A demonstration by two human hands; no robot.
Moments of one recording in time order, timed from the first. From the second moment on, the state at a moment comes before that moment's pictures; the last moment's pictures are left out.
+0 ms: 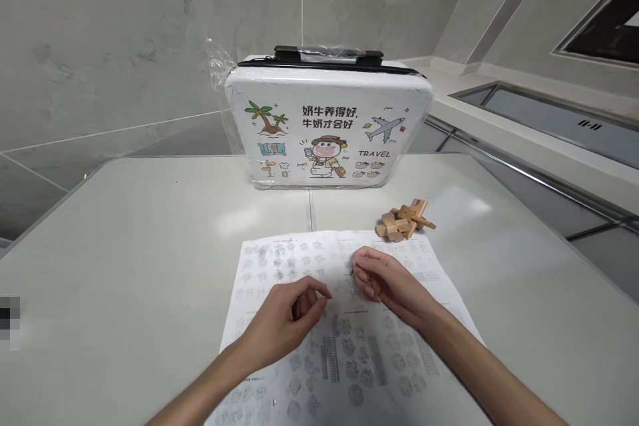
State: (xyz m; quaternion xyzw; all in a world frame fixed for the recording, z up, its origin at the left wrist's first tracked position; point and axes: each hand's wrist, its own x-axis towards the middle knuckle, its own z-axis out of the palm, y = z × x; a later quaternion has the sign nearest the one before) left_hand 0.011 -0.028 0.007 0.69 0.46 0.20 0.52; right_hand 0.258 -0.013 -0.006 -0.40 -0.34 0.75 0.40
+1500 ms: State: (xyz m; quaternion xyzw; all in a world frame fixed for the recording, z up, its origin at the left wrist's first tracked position) left_hand 0.012 -0.027 0.012 0.70 0.46 0.20 0.52; right_hand 0.260 -0.012 -0.006 -0.39 -0.33 0.72 0.47
